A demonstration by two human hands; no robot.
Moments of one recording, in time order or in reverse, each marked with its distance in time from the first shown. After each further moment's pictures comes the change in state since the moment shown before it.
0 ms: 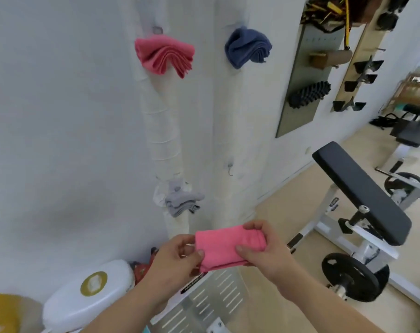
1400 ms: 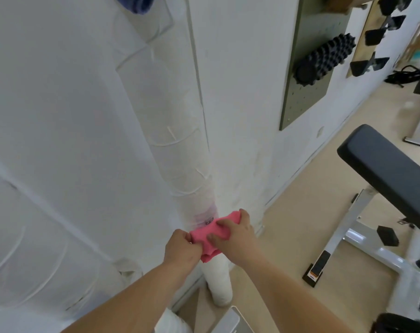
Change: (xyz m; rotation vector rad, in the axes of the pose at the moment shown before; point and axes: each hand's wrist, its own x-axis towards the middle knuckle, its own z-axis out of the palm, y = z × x) left_hand 0.507 0.046 0.129 0.476 0.184 -0.129; right_hand 0.500 0.078 -0.057 -0.588 0.006 0.099
